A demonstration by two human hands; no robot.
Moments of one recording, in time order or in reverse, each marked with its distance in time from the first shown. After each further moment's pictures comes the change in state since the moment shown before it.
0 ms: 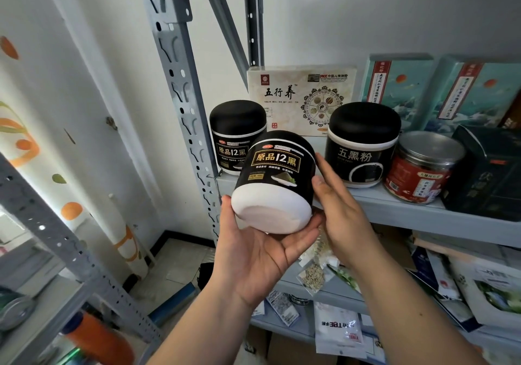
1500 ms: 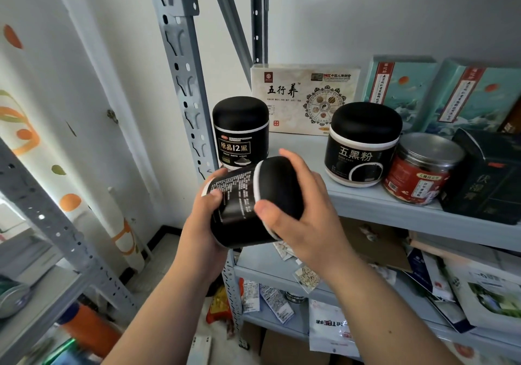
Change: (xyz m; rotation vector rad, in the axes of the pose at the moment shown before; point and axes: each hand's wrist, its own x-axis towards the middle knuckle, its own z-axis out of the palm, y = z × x) left_hand -0.007 0.044 -0.045 0.541 0.053 0.534; right_hand -0.023 -0.023 0.034 -0.373 -0.148 -0.169
